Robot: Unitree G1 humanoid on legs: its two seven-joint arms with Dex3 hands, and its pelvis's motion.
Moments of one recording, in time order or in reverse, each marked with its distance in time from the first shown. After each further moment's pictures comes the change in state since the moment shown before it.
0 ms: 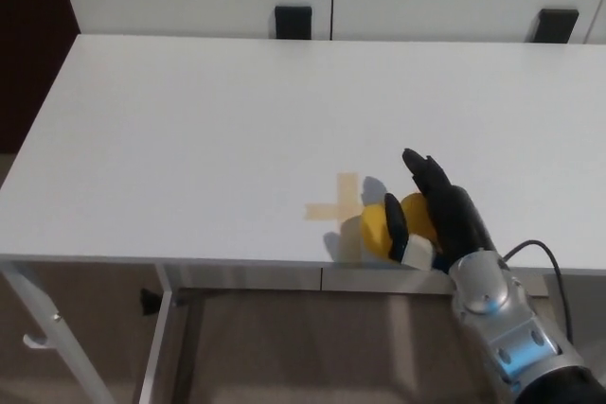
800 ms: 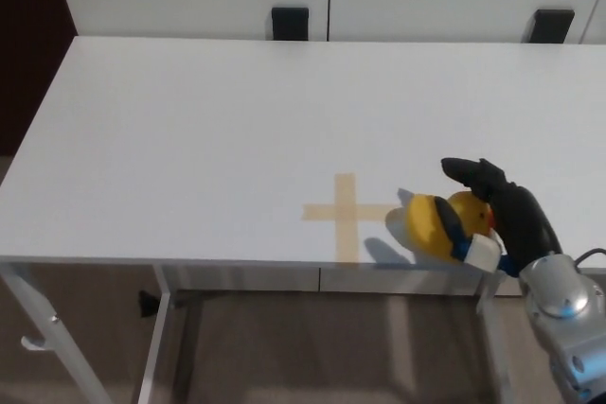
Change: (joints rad) left_arm 0.000 0.014 0.007 0.000 -0.002 0.001 -0.001; right_arm 0.089 -0.125 -0.095 -0.103 0.107 -0.050 0.173
